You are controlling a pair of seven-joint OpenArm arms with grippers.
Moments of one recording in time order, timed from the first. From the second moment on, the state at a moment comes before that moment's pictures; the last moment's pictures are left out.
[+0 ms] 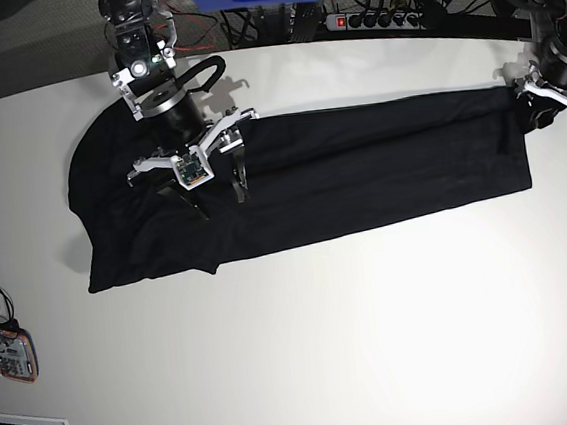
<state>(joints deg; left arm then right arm) 20.6 -25.3 -36.0 65.9 -41.5 -42.2 26.1 -27.6 1.7 -5.2 111.0 -7.3 15.8 -11.0</state>
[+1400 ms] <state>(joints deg) 21.5 -25.2 -36.9 70.7 -50.0 -42.1 36.3 -27.6 1.7 -5.2 111.0 -7.3 15.8 -11.3</state>
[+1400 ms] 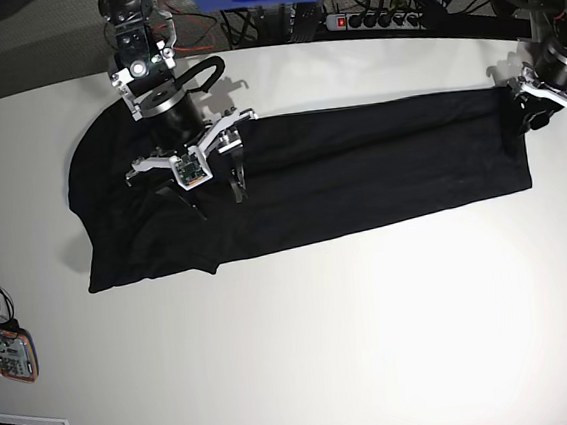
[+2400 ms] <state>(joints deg) 15.2 -28.8 -37.6 62.5 -52.8 -42.2 43.2 -27.6 1.8 -3.2 111.0 -7.2 15.8 -11.3</state>
